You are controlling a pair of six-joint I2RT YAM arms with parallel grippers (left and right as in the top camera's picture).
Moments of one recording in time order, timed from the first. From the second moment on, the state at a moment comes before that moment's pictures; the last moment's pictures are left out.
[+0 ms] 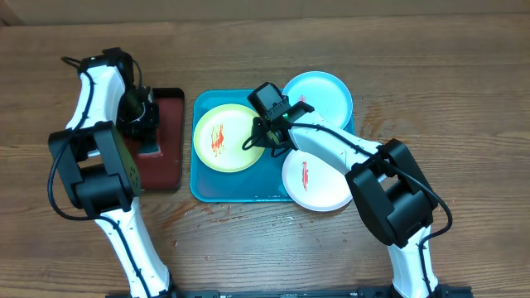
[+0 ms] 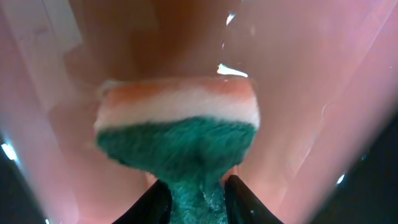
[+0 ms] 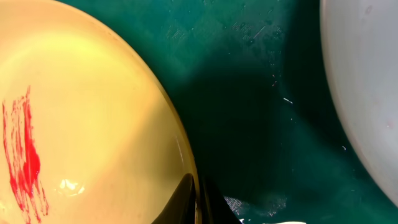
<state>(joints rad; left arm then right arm) 0.20 2.29 1.85 -1.26 0.00 0.06 0.64 2.16 1.54 -0.56 -0.01 0.69</state>
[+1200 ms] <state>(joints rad) -0.02 2.18 2.11 -1.43 0.17 0.03 0.62 2.16 1.54 -0.58 -0.10 0.70</state>
